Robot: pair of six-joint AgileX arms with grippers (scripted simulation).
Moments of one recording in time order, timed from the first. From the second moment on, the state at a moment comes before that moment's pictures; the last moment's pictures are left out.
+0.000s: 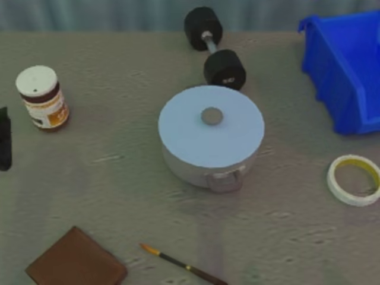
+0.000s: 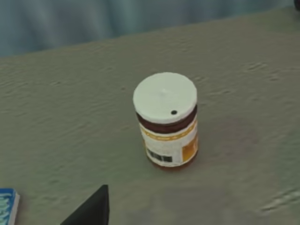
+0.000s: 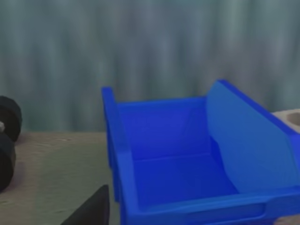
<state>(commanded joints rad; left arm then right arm) -0.03 0.69 0.66 -0.44 0.05 0.17 0.00 0.00 0.00 0.00 0.00 0.00</state>
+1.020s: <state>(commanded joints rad) -0.02 2.24 2.23 -1.35 0.03 0.56 0.00 0.00 0.00 0.00 0.00 0.00</state>
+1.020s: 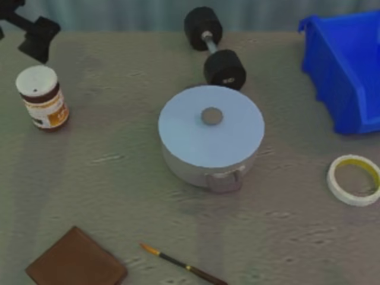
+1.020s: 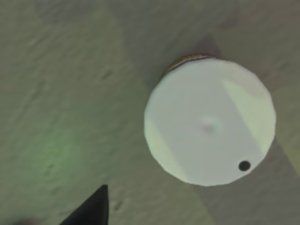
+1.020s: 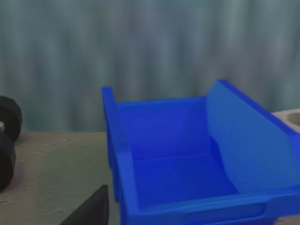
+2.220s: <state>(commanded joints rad) -0.01 2.57 2.39 -1.39 0.01 0.63 0.00 0.00 0.00 0.00 0.00 0.00</state>
